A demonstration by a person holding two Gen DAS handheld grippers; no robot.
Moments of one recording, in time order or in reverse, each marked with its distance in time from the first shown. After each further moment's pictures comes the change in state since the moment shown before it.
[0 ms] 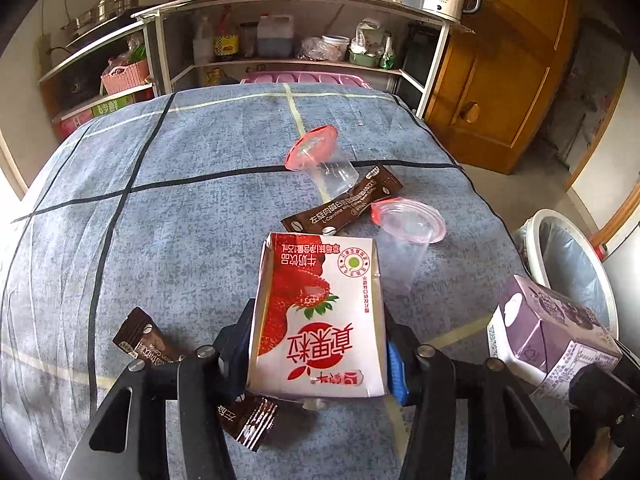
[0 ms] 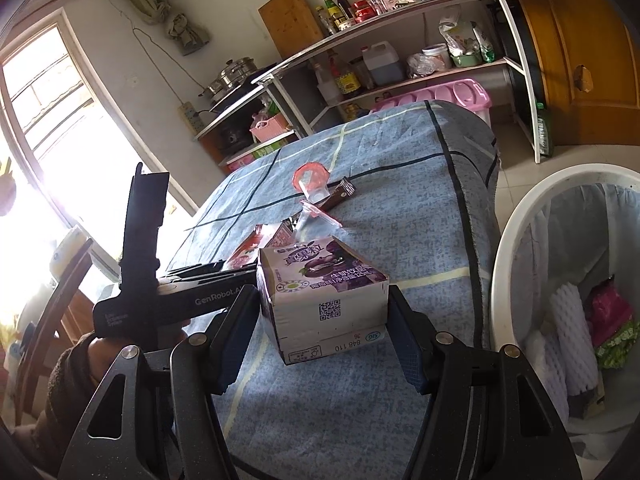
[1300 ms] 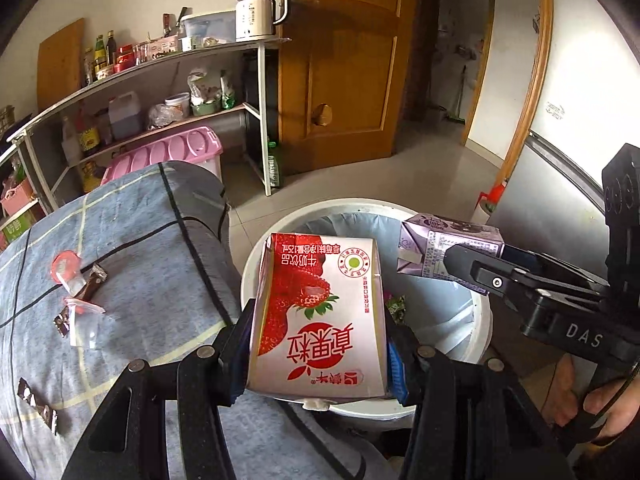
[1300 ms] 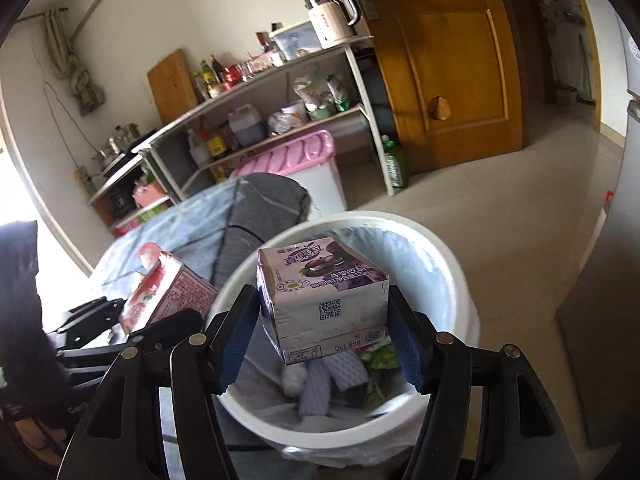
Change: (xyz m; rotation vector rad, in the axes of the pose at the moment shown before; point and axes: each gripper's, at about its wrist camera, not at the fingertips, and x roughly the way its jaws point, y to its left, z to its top) left arm -0.052 -0.235 -0.022 0.371 -0.111 -0.256; right arm -0.153 -0.117 0.002 0.130 -0.174 -0.435
